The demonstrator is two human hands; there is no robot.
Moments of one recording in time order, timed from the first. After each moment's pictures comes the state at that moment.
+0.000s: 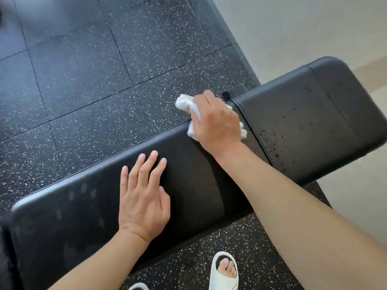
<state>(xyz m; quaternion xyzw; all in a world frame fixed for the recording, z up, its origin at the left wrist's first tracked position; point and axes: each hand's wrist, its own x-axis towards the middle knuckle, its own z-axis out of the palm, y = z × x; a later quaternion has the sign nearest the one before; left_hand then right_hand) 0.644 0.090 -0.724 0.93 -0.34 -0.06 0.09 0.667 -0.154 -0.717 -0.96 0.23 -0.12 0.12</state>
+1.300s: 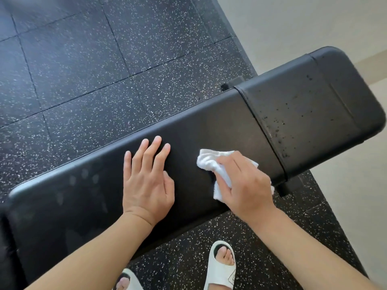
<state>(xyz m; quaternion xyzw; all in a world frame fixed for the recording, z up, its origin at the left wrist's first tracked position) 0.645 0.094 -0.727 0.93 -0.34 -0.07 0.11 0.505 -0.098 -0.729 -0.95 0.17 -0.18 0.17</state>
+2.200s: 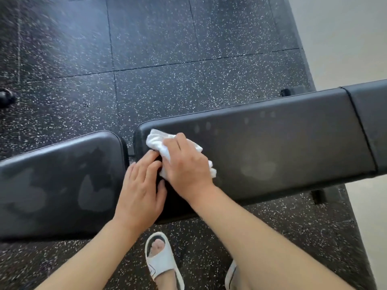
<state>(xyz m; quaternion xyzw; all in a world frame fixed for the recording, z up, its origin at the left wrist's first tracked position) 0.664 0.392 -0.717 0.93 -0.27 -0.11 0.24 0.666 0.235 -0.717 -0.97 0.04 -0.09 0.22</state>
